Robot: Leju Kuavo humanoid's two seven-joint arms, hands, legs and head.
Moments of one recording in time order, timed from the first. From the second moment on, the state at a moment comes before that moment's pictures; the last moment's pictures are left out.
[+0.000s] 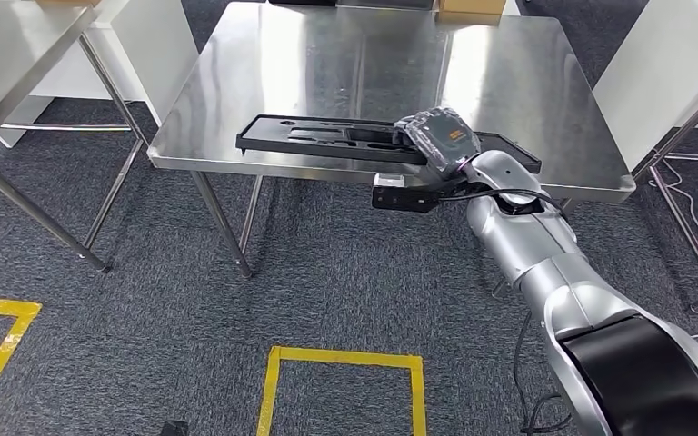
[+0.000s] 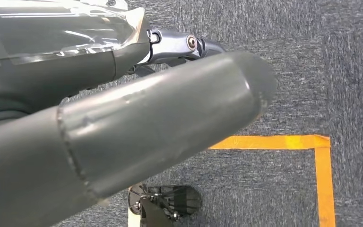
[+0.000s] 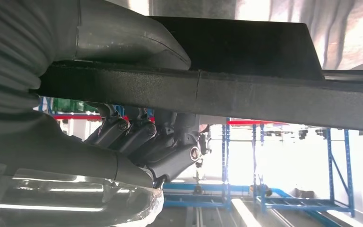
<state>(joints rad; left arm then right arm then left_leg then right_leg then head) -0.12 -0.12 0.59 -0.20 -0.55 0.21 -0.44 -1.10 0.02 0.56 -0.51 1.02 -0.22 -0.45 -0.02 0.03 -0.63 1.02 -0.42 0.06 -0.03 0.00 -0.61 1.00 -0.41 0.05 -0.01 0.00</state>
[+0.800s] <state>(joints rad) -0.12 -0.12 0.59 -0.20 -0.55 0.20 -0.45 -1.08 0.00 0.61 -0.50 1.00 -0.23 -0.45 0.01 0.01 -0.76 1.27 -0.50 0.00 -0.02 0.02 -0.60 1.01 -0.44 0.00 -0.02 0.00</state>
